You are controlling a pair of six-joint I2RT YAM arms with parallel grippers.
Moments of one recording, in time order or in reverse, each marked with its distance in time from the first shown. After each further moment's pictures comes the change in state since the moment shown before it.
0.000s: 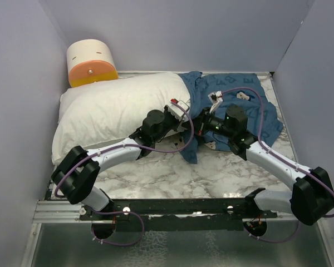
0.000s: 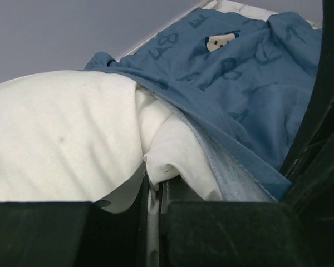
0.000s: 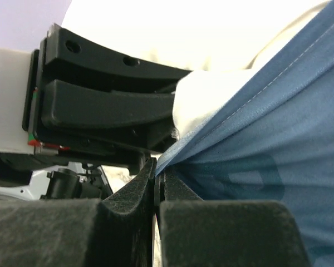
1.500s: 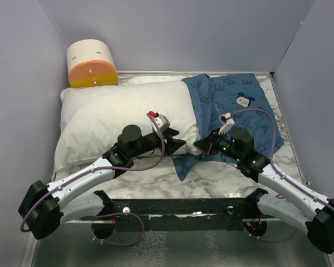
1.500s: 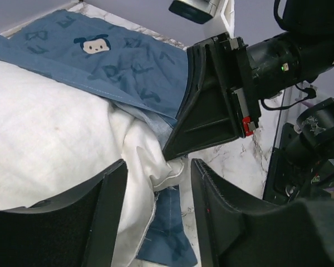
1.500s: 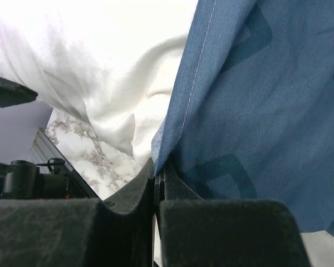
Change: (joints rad) left arm -0.010 -0.443 -0.256 -0.137 0.371 -0.336; right arm 0.083 -0.309 -0.222 -0.260 0.298 0.007
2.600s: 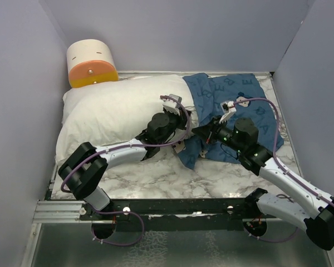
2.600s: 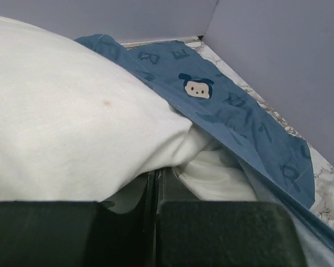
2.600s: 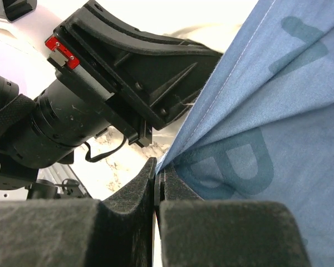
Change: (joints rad) left arm -0.020 0.519 0.262 0.280 -0.531 -0.158; right arm 0.000 0.042 0.168 0.016 -0.010 -0.051
